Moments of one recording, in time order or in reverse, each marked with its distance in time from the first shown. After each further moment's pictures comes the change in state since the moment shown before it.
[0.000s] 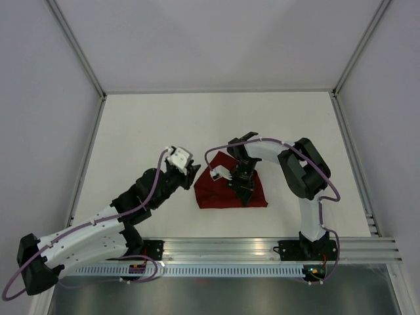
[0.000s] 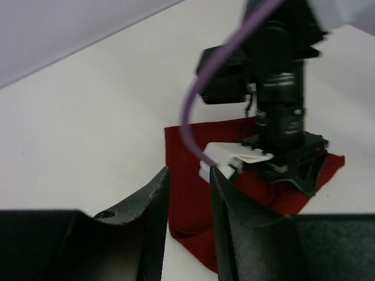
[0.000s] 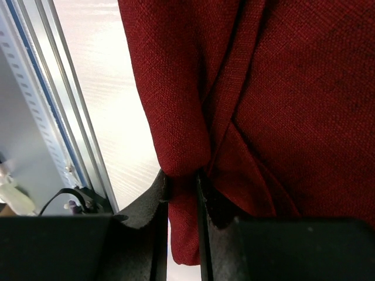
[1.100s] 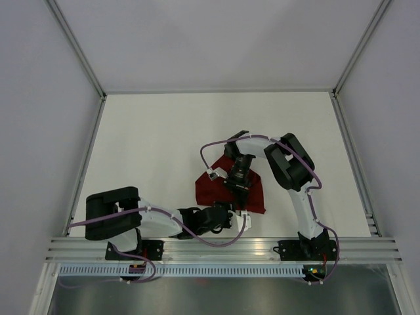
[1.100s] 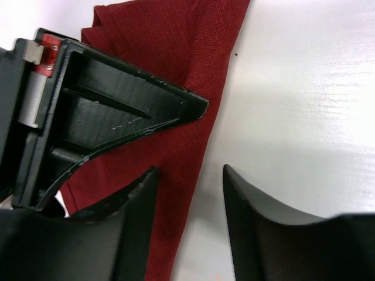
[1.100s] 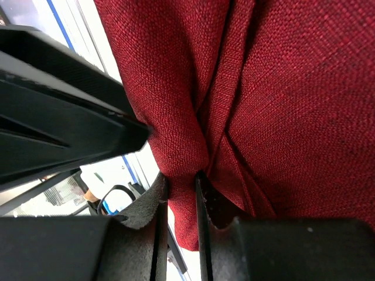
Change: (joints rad) left arm -0.455 0.782 -0.060 0.418 -0.013 0.533; right arm -0.004 0.200 0.169 -0.193 -0.082 0.093
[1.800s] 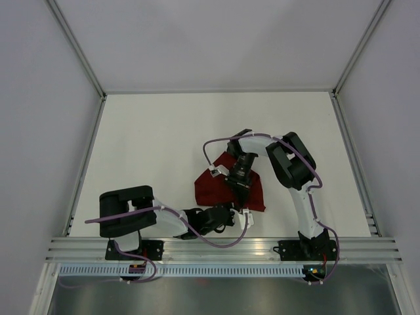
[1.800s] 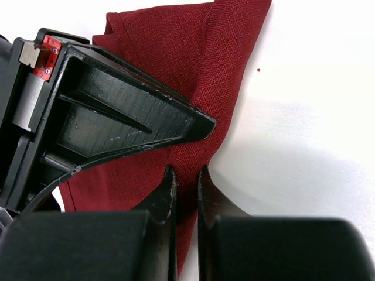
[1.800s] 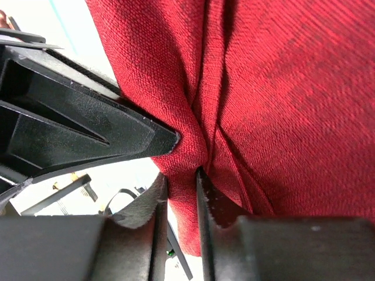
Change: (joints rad) left arm 0.004 0.140 0.002 0.187 -0.051 0.012; right arm -0.031 0.003 0.000 0.006 -0.030 0.024
